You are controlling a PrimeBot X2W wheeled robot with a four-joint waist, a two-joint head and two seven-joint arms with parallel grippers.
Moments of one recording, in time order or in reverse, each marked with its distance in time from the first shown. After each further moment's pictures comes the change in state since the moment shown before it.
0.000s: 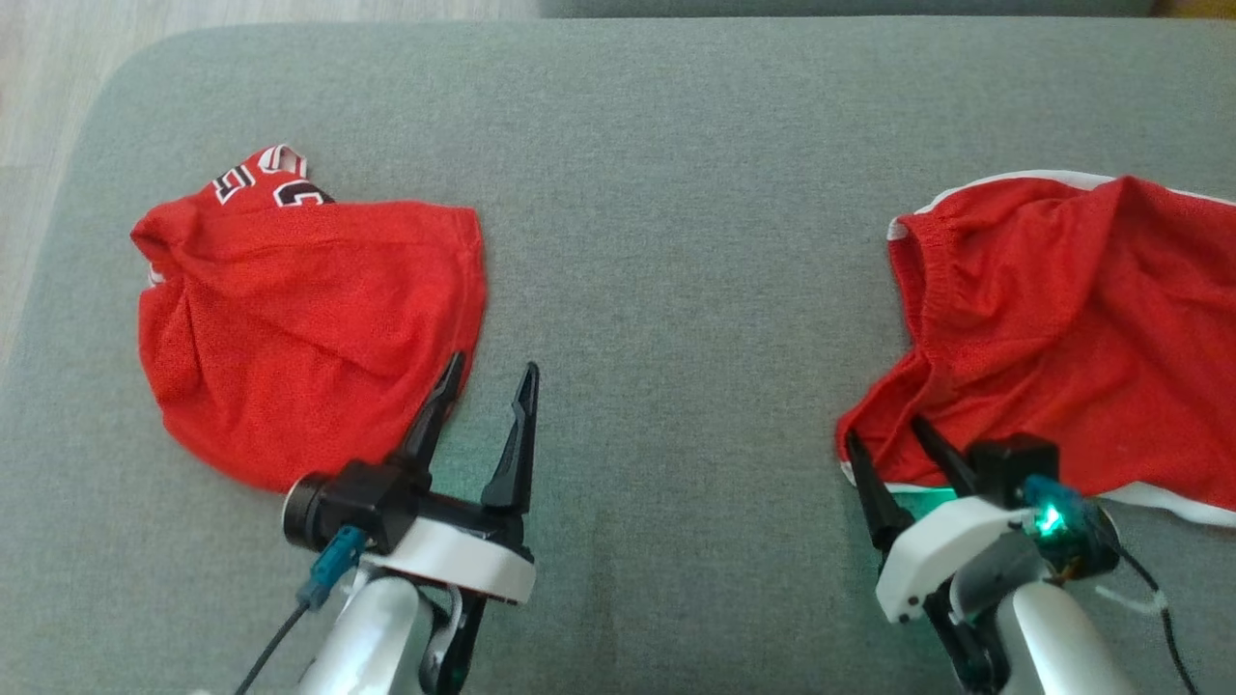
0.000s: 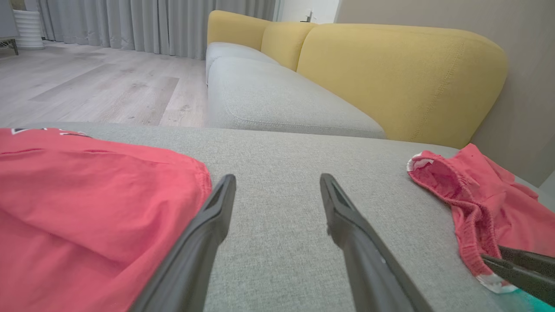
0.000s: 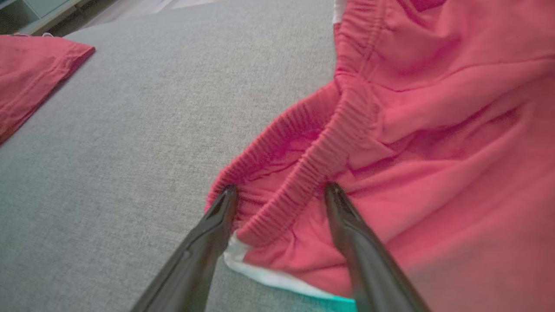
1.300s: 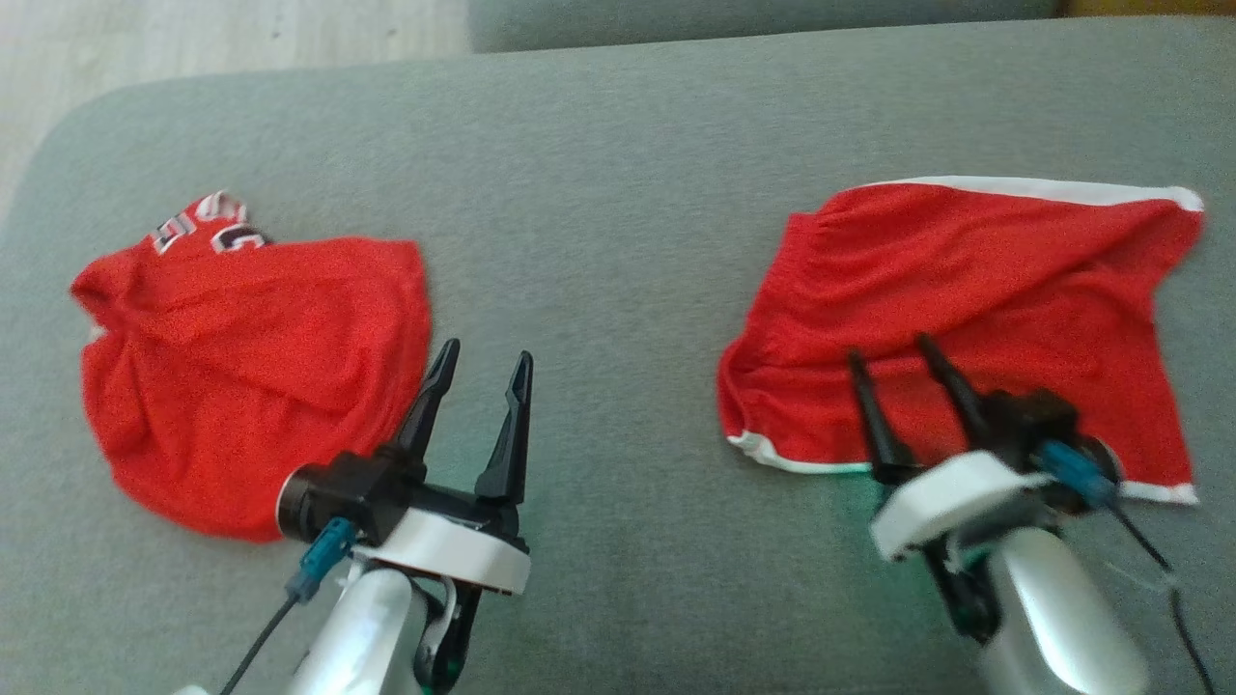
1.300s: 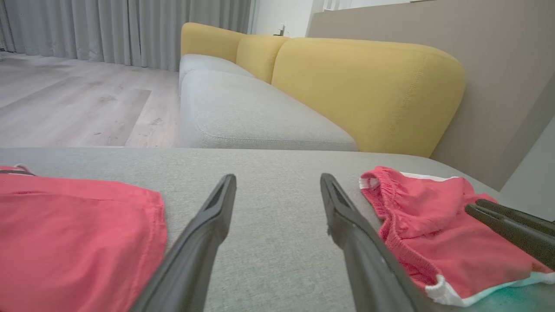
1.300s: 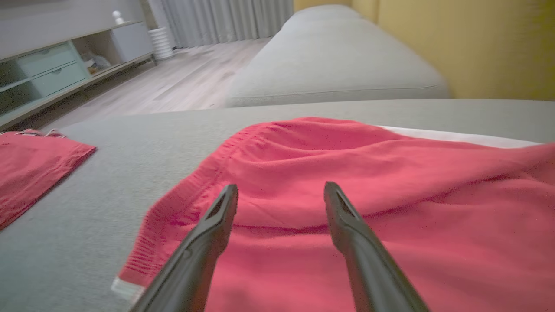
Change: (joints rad) left arm -0.016 0.000 0.011 0.000 -0.004 -0.010 0.000; right arm -0.134 -0.008 0.031 0.093 0.004 0.000 -0.222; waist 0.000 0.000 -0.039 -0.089
